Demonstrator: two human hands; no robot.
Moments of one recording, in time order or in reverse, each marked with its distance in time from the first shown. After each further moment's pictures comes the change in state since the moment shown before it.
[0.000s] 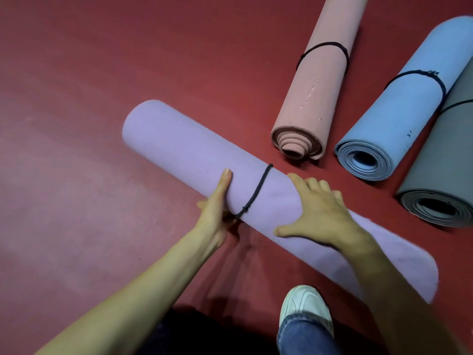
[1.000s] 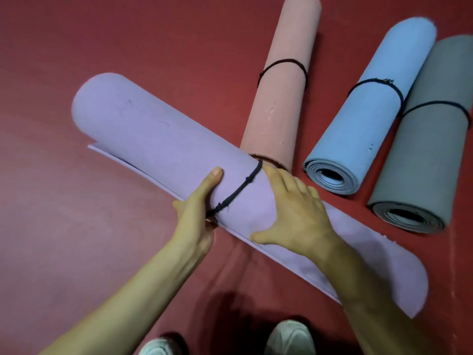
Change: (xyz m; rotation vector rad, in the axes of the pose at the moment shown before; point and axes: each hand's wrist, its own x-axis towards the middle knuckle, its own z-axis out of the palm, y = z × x) left_hand -0.004 0.048 0.071 -0.011 -0.031 0.155; right_hand 0.015 0.005 -0.061 0.069 0.104 -0.042
